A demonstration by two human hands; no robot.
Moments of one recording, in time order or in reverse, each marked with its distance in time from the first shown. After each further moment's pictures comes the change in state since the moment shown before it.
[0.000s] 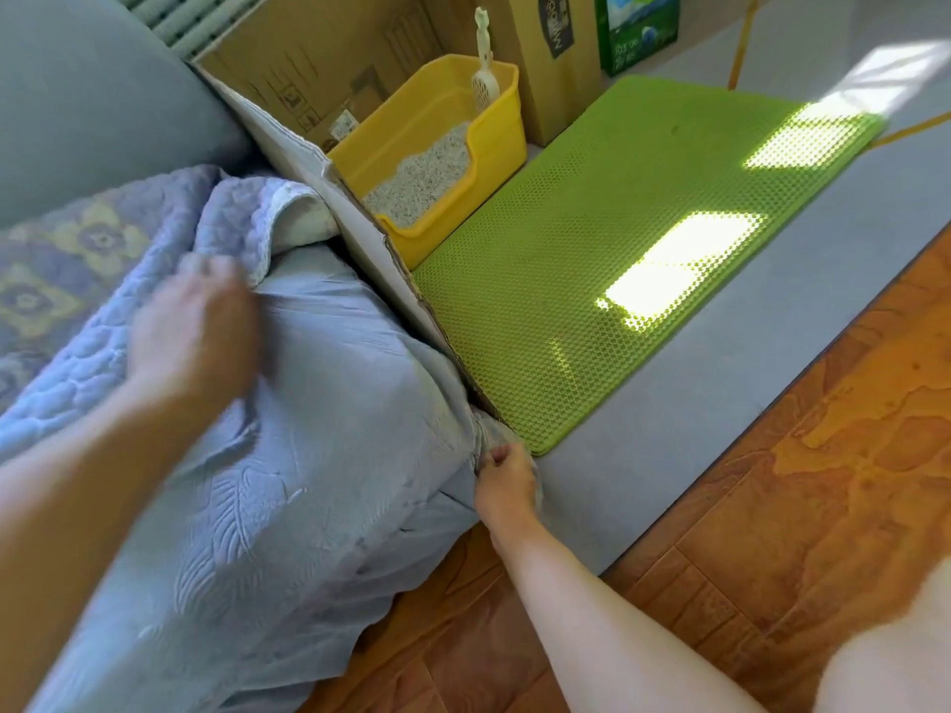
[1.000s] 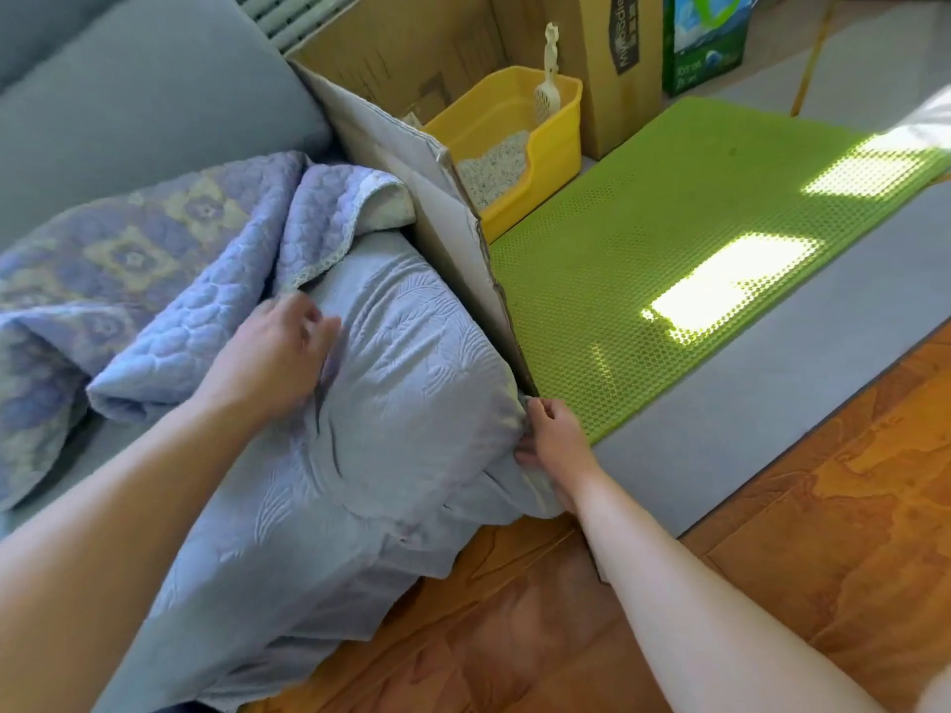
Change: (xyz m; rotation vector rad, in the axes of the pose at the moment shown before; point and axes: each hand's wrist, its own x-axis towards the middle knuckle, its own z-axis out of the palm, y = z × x) left_hand -0.053 -0.033 0.000 -0.394 -0.206 -0.094; right_hand 0.003 -0.034 -0.021 0.217 -0.288 -0.147
